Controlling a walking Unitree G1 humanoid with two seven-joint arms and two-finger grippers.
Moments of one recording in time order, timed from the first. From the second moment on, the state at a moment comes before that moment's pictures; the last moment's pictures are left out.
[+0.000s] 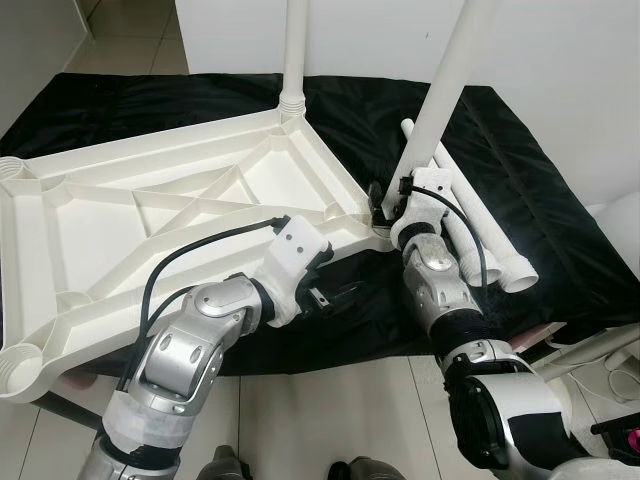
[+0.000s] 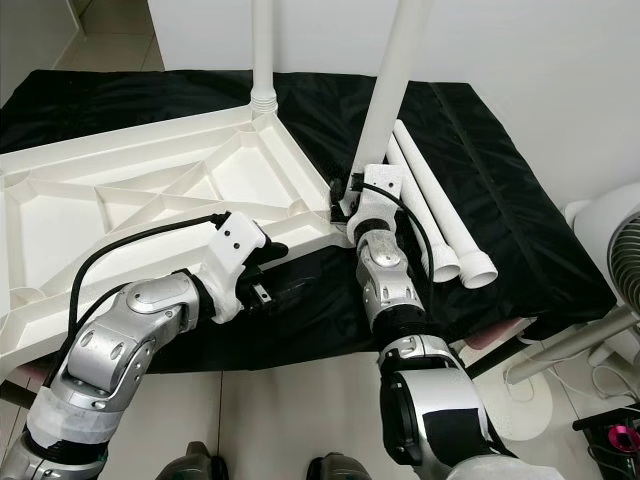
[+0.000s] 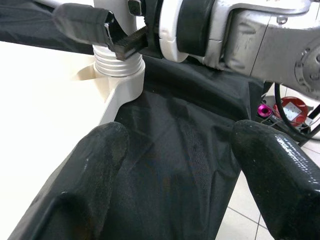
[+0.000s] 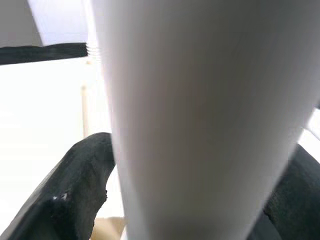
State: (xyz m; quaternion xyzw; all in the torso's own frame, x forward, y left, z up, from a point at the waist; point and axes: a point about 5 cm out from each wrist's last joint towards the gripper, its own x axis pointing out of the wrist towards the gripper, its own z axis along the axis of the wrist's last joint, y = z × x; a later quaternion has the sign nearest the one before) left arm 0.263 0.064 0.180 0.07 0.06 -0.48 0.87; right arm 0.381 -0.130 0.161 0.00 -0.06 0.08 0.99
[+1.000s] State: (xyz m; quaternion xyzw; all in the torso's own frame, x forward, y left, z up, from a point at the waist) left arm 0.258 0.053 0.177 0.07 0.06 -0.50 0.86; right arm 0.384 -0.164 0.161 -0.08 -0.02 0.28 0.96
